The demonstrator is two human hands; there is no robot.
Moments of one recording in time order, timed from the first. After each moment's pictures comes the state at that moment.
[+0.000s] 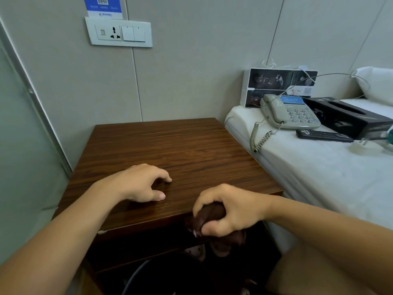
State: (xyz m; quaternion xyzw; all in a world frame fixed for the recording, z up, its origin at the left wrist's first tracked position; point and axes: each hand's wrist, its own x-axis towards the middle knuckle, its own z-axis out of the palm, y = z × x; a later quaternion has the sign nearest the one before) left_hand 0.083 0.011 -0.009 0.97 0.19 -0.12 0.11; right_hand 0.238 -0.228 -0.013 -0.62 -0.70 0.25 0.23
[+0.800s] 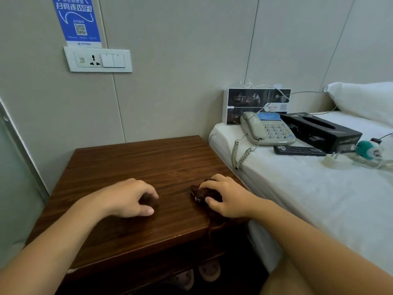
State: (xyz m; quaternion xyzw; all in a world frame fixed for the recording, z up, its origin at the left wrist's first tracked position) left_hand 0.112 0.015 0.007 0.97 0.18 -0.13 0.12; right_hand 0.334 -0.221 -0.041 -0.80 -0.58 0.05 0.16
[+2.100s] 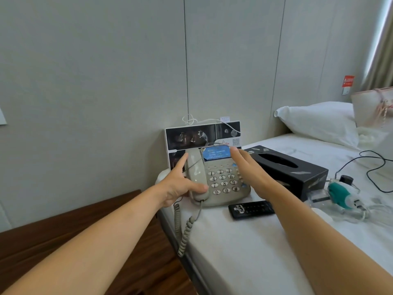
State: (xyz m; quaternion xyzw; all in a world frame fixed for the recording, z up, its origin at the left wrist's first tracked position) left_hand 0.509 -0.066 0.051 0.75 0.11 0.06 0.64; right_hand 0.612 -0.269 0.064 -0.79 -0.23 0.06 0.57
